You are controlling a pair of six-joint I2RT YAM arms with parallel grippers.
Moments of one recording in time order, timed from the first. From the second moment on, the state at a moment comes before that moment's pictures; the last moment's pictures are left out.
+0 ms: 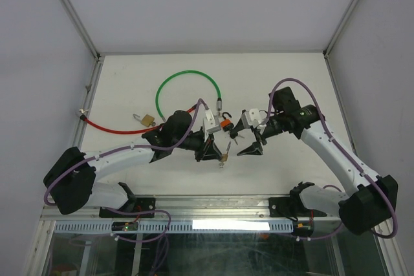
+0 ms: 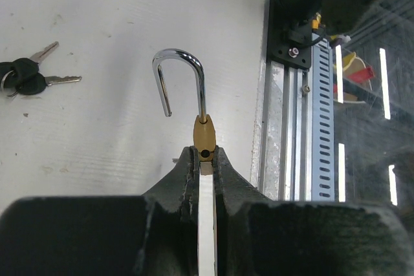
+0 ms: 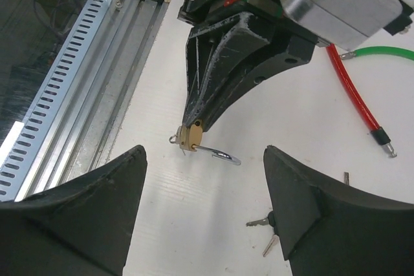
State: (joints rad) left arm -0.85 1.32 0.69 0.14 0.66 -0.08; right arm 0.45 1.14 1.01 -0.91 -1.14 -1.16
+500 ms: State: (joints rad) left arm -0.85 1.32 0.70 0.12 0.76 0.02; right arm 0.44 1.30 1.01 -0.93 -1.17 -1.19
